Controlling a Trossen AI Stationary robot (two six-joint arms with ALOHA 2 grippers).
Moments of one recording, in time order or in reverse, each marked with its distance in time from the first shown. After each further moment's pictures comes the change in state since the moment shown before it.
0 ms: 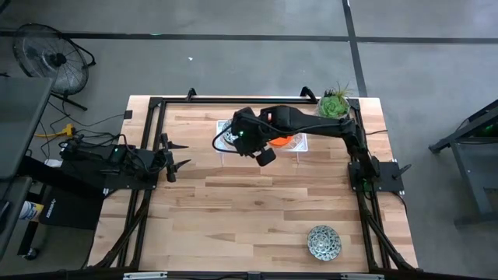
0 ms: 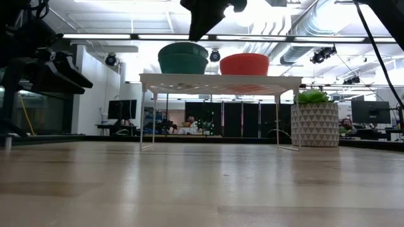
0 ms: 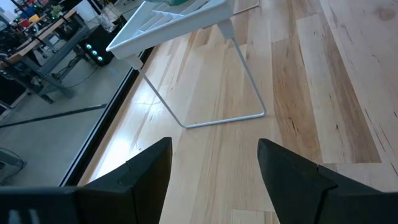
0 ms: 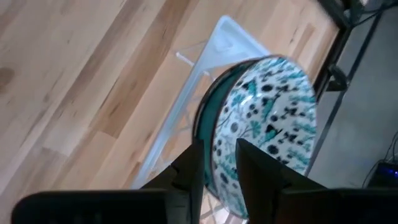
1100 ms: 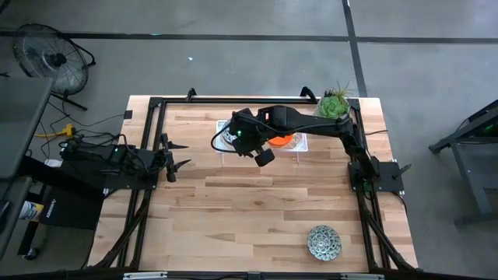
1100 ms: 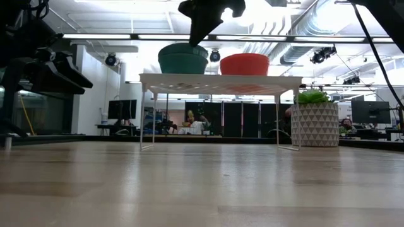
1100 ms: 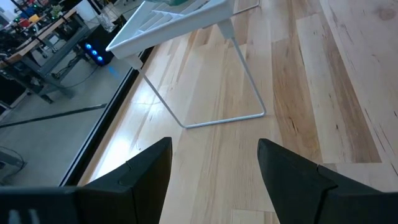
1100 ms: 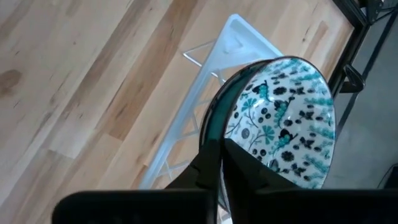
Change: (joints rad) left arm 0.000 0.000 0.000 0.000 0.000 0.000; right arm -0.013 0.021 -0.001 -0.004 -0.036 0.000
